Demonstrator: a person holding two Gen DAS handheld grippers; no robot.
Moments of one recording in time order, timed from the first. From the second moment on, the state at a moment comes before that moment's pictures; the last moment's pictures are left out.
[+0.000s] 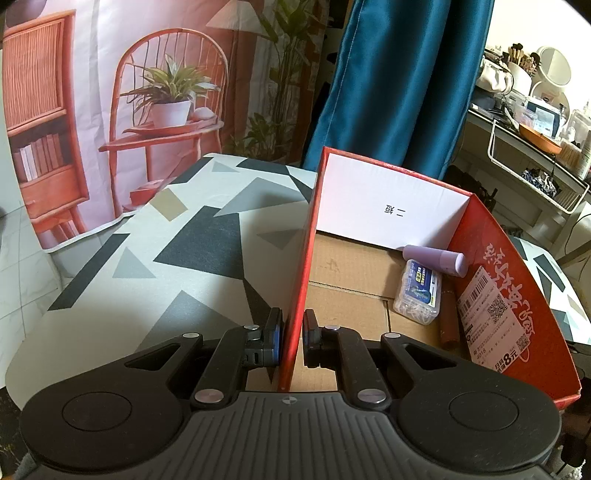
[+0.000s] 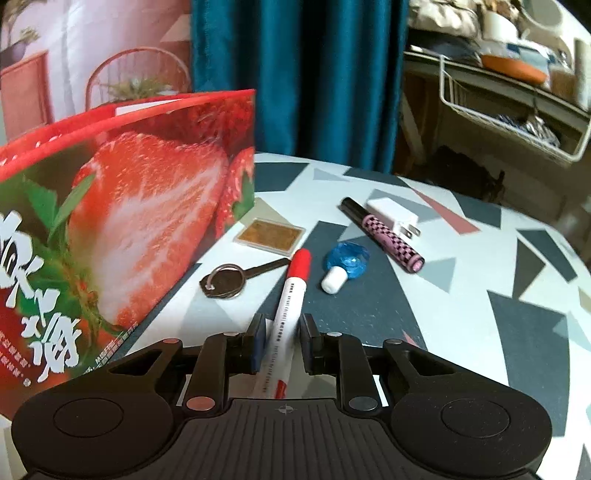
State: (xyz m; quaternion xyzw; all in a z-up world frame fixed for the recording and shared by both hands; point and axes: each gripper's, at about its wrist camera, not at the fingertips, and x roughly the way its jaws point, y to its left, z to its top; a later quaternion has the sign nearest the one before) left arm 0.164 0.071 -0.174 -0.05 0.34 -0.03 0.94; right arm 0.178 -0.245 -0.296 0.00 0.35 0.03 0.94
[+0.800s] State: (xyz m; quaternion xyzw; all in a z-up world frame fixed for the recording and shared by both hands) left arm 0.164 0.067 -0.174 -0.05 0.34 -0.03 0.94; right arm 0.195 -0.242 -0.300 0.00 0.35 -0.03 0.94
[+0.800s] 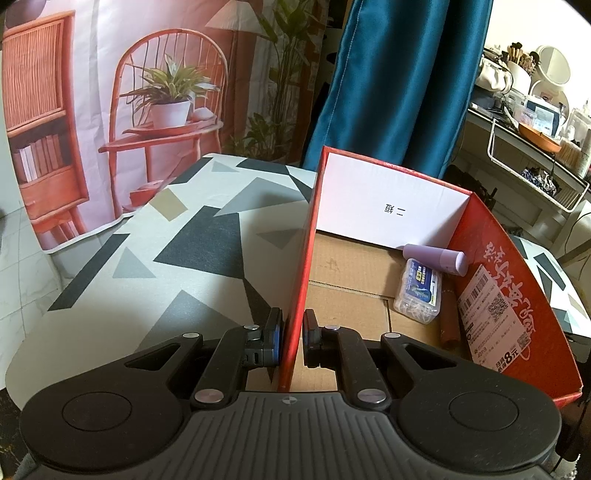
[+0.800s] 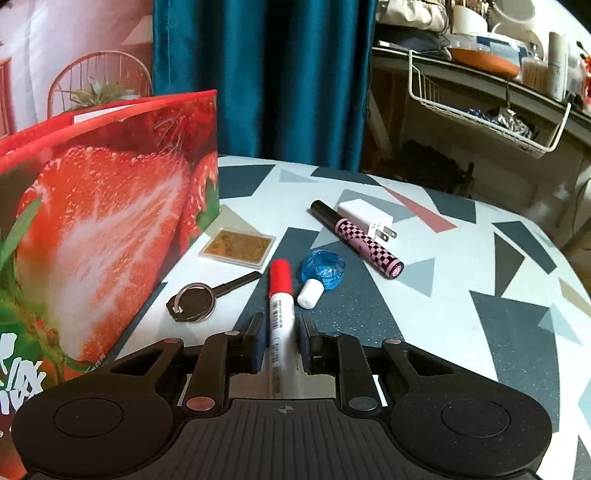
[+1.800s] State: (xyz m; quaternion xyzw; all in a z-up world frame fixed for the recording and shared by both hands) left arm 0.167 0.071 -0.175 -0.05 0.35 -0.04 0.94; right arm 0.201 -0.229 -0.197 0.02 0.22 0.06 0.97
